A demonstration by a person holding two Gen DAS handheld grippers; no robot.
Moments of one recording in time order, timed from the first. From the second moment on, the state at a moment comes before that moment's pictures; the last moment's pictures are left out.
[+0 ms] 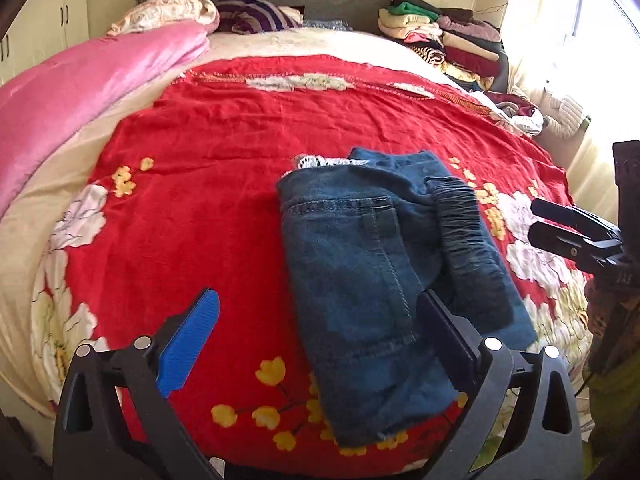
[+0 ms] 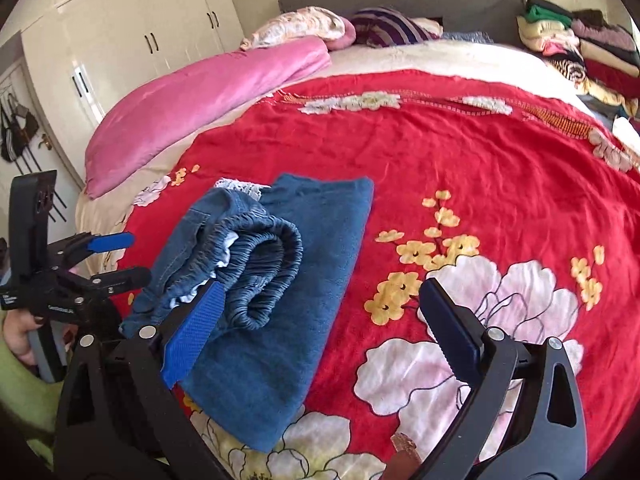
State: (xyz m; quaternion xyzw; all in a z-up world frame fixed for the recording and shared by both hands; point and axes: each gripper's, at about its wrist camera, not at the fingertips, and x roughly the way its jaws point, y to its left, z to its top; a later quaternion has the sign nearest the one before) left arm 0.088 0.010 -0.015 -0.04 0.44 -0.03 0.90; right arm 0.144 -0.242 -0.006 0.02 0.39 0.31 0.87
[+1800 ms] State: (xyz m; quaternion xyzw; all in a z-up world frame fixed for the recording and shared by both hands) left arm 0.127 -0.003 0.003 -0.06 0.39 -0.08 0.92; right arm 0.168 -0.173 0.010 -0.01 0.36 0.39 0.85
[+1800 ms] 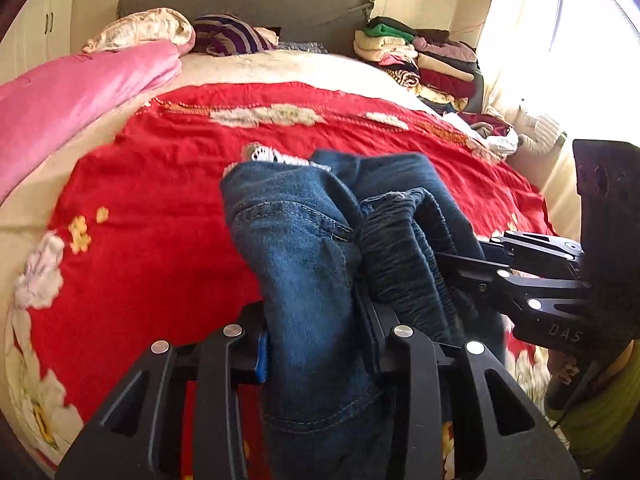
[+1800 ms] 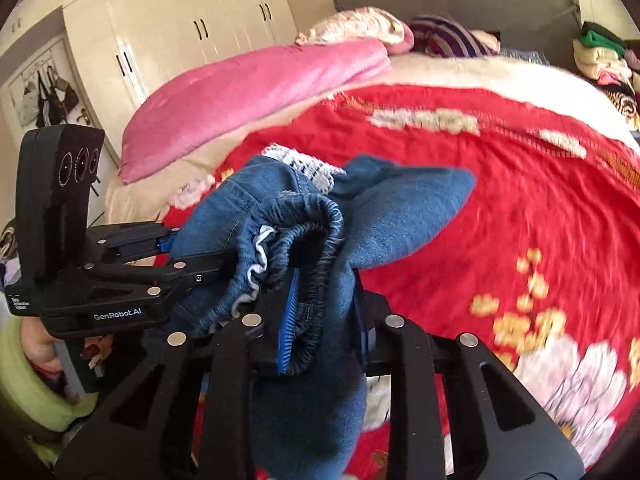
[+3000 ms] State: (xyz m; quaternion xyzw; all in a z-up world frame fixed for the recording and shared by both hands) left arm 0.187 0.041 -0.037 -0.07 0.43 -0.02 0.90; right arm 0.251 -0.144 -0.036 -0.03 0.43 0.31 0.85
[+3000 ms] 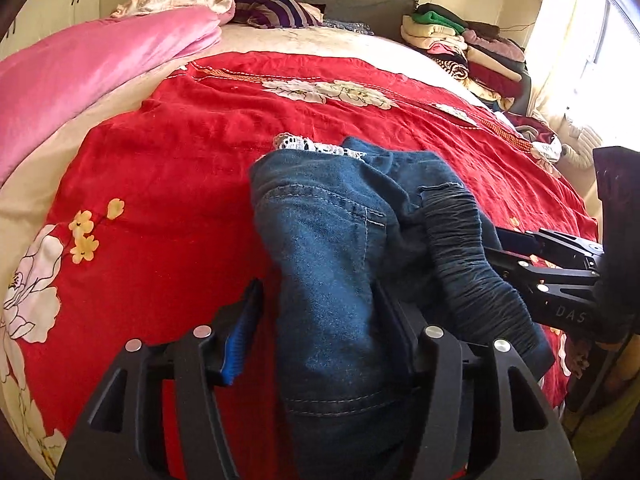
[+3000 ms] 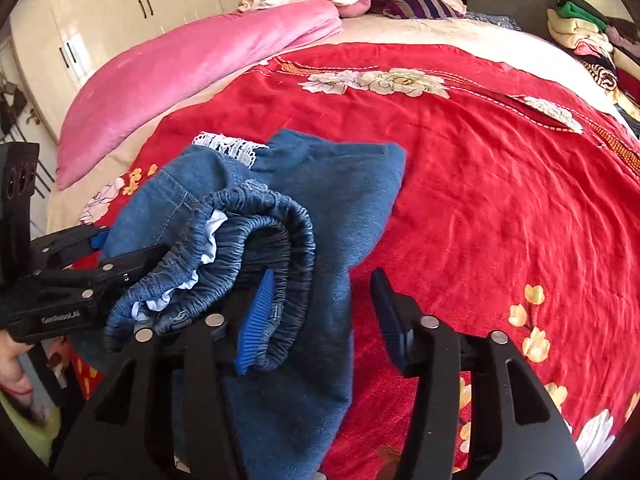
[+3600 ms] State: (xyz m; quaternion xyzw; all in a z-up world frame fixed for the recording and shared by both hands) left arm 0.138 0.035 0.020 -0.06 0.37 0.00 0.93; right arm 0.195 -0.182 0.034 -0.01 0.32 0.31 0.90
